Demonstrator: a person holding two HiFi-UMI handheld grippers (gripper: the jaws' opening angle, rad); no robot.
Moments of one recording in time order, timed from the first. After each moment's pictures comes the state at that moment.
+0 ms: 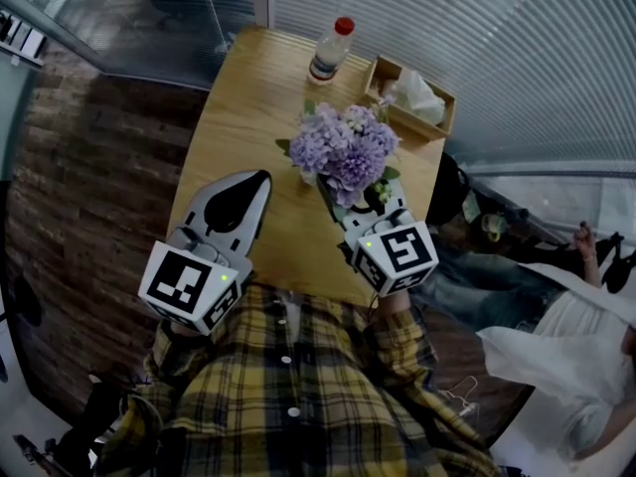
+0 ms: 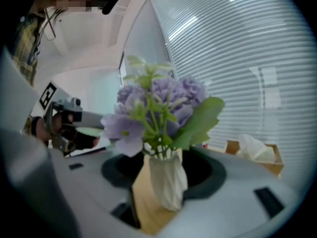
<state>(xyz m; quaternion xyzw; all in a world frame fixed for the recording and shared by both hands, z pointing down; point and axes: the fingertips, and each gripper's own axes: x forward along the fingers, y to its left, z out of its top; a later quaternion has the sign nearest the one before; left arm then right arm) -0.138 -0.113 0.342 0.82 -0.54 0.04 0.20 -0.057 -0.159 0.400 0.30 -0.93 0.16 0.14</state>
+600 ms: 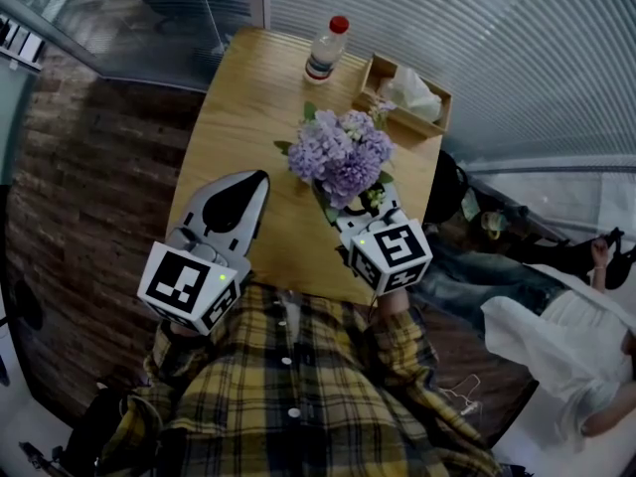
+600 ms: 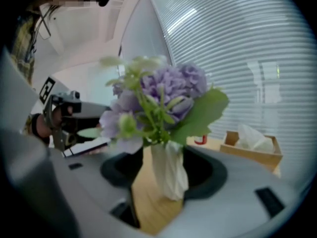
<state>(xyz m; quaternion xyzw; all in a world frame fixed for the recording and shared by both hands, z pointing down) -0.139 -0.110 0.342 0.82 -0.54 0.04 0.20 -0.055 -0.148 0.419 0.29 -0.92 0.18 0.17</state>
